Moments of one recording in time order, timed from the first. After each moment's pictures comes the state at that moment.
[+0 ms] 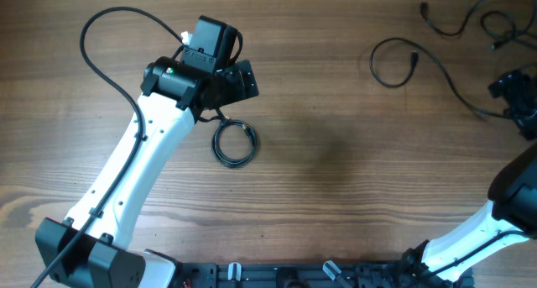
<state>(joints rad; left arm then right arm) -0.40 1.59 1.50 -1.02 -0.09 -0.63 -0.59 2.00 1.60 -0.94 0.13 0.49</state>
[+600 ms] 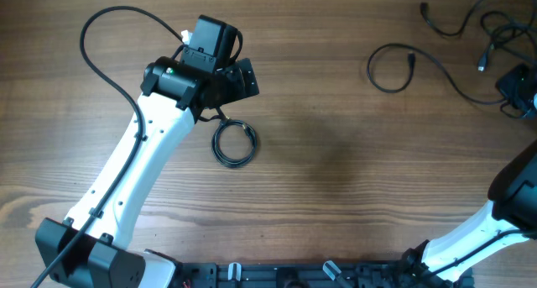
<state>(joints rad) -0.40 1.59 1.50 -1.01 -0.09 -0.63 -0.59 2.00 1.49 -0.56 0.04 0.31</state>
